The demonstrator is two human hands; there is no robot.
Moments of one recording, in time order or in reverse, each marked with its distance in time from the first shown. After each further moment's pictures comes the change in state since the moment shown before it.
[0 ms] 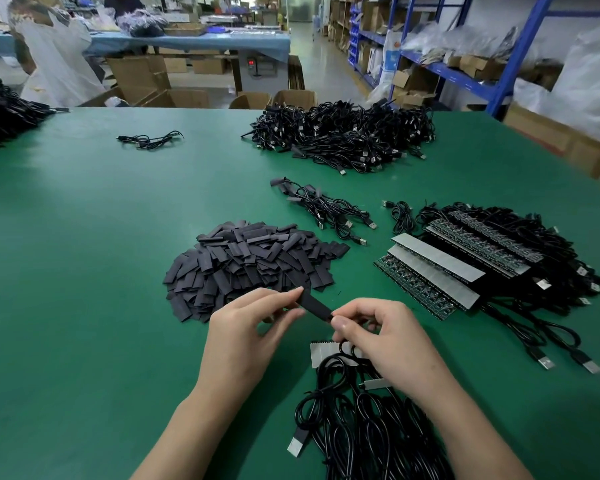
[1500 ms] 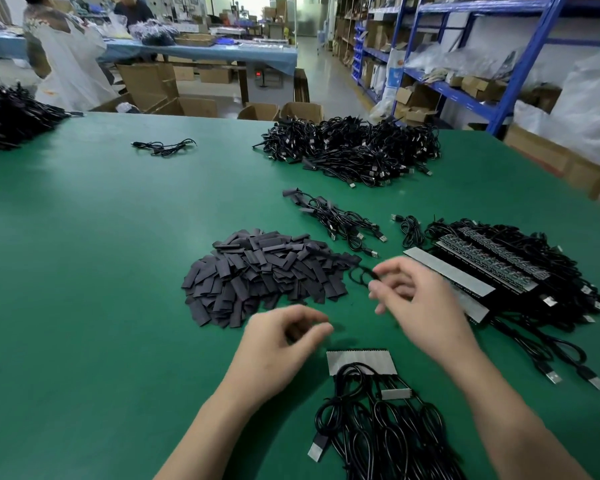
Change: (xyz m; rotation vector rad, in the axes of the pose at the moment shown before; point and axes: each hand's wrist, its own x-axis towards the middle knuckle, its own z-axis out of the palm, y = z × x) left_hand 0.003 0.002 -0.002 -0.181 -0.303 -0.349; right_hand 0.030 -0.020 -0.024 -0.152 0.204 -0.110
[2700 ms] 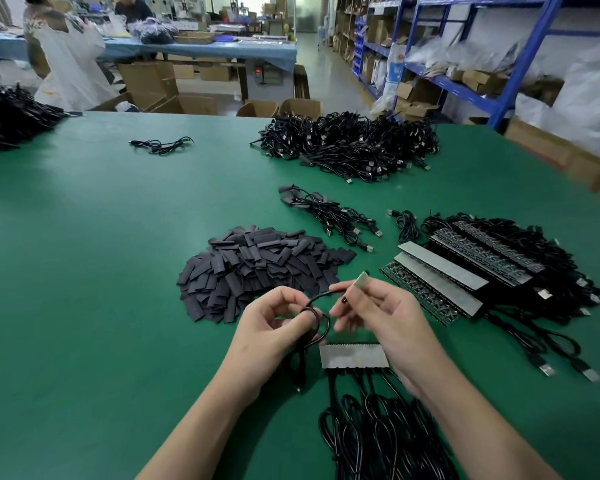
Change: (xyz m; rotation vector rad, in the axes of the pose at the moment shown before) left_hand -0.001 0.009 0.006 -0.667 0.012 -0.160; right_hand -0.026 -0.005 0.026 0.662 -0.189 0.056
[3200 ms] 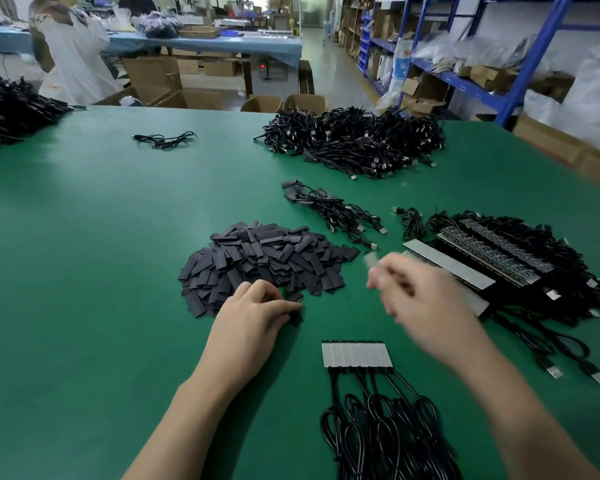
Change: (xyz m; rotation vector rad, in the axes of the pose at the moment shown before) left_hand 0.014 -0.009 -0.037 1.243 0.018 0.411; right_hand 0.008 -0.028 -0.032 -0.768 0.032 -0.193
